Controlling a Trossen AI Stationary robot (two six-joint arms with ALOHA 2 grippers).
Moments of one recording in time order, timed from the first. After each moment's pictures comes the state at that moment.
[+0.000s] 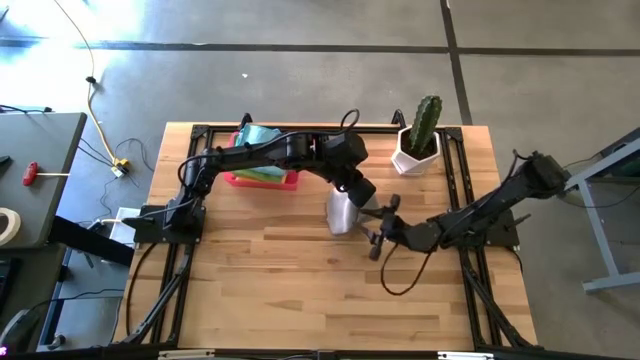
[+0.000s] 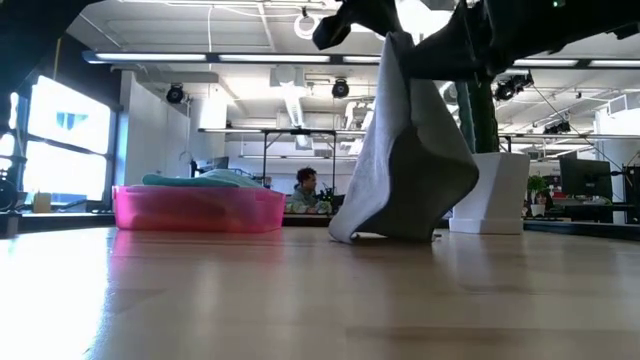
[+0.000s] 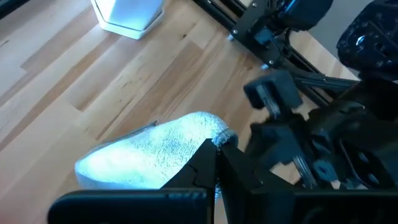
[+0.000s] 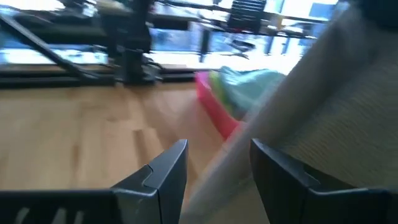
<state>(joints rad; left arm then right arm) 0.19 2.11 2.30 -1.05 -0.03 -0.59 0.43 1.35 0.52 0.61 0.79 0.05</state>
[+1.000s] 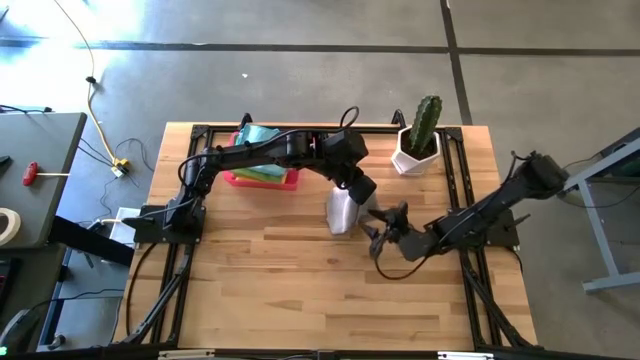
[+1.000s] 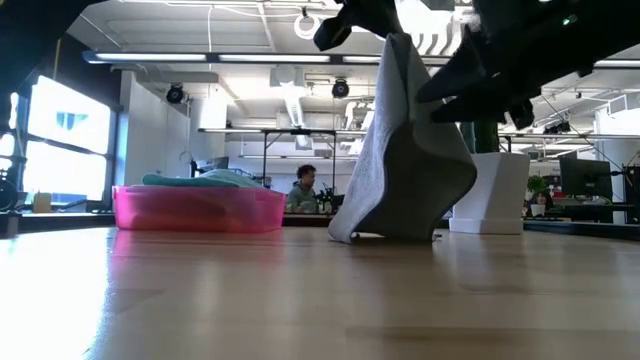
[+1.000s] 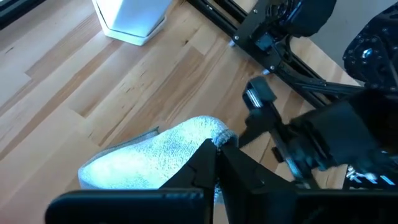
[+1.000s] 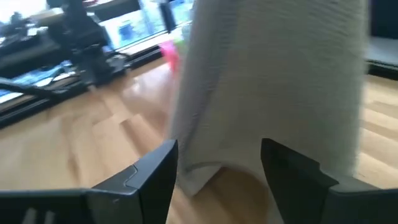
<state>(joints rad) 0.20 2.11 2.30 -1.04 -0.03 -0.58 0.47 1.36 0.53 0.32 0.93 0.65</state>
